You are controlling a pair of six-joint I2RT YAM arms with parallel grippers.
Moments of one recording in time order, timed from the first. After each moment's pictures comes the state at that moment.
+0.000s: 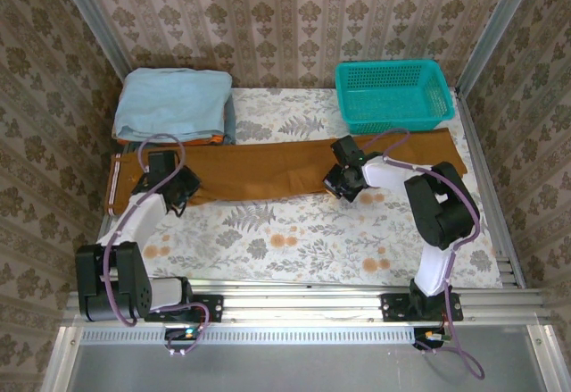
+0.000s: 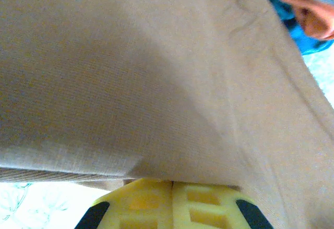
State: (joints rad) left arm 0.00 1.27 0.72 -0.35 0.14 -0.77; right arm 0.42 1.84 1.09 -0.42 -0.15 1.12
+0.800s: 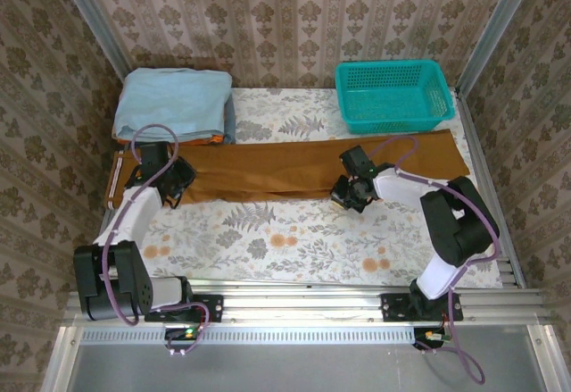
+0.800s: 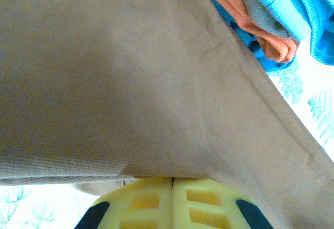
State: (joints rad) left arm 0.03 1.28 0.80 -0.39 0.19 -0.75; right arm 0.42 1.68 0.92 -0.42 -0.18 1.02
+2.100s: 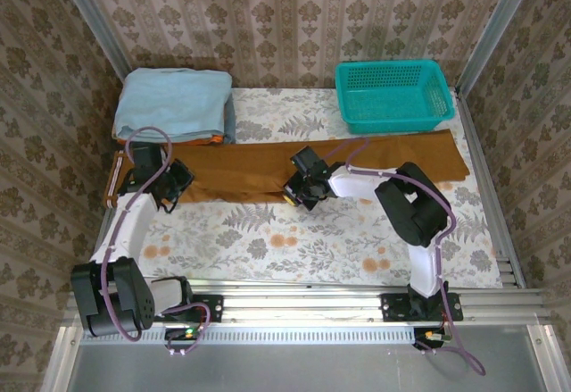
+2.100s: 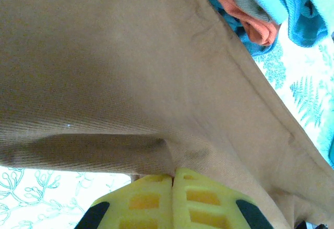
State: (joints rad) left arm 0.07 1.20 0.80 -0.48 0.27 -0.74; right arm 0.66 1.97 1.20 -0.25 -0.25 1.41
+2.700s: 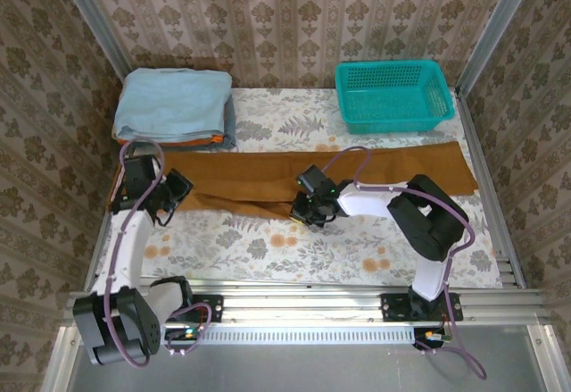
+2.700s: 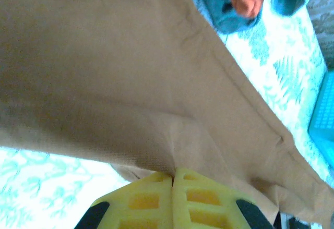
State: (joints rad) left arm 0.11 1.01 0.72 -0.59 0.38 -0.71; right arm 0.73 1.82 0.97 -0.20 -0.25 1.17
